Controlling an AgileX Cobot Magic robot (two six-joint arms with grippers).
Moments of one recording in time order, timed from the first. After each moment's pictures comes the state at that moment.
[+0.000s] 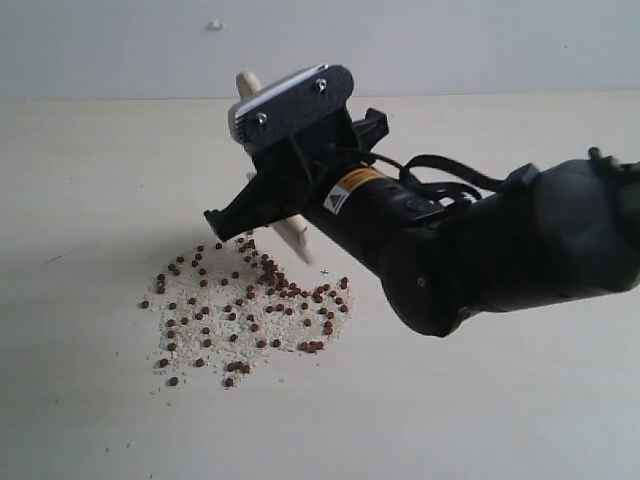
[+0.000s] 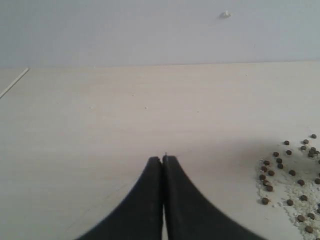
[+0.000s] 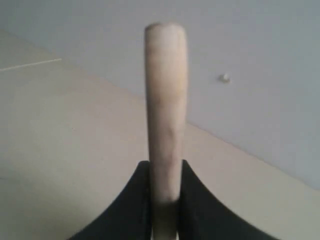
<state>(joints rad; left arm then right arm) -0.05 0.31 0.00 -0.16 0.03 0.15 0.87 1.82 -0.82 0.39 -0.77 -0.42</state>
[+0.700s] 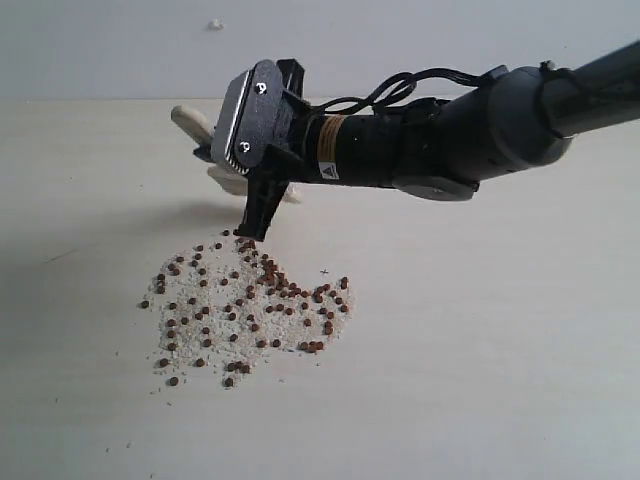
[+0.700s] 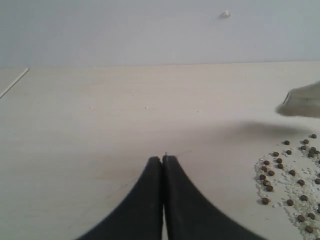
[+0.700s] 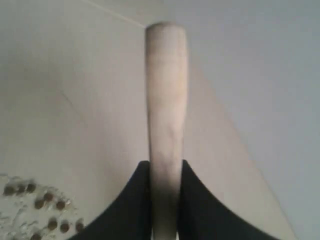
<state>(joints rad) -0.05 0.31 0.00 -0.16 0.03 0.15 0.59 2.06 -1.17 -0.88 -0.65 0.03</state>
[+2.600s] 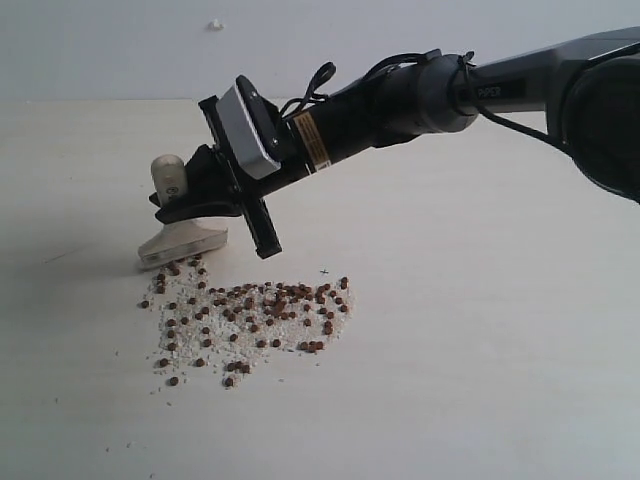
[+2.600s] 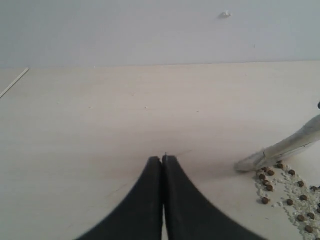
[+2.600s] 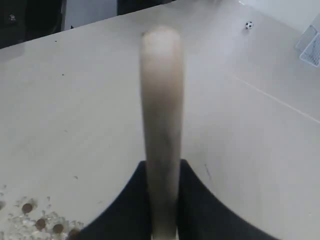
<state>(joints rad) -0.05 0.31 0.00 -0.16 0.03 0.15 0.51 2.39 -1.71 -1.70 -1.21 0.65</state>
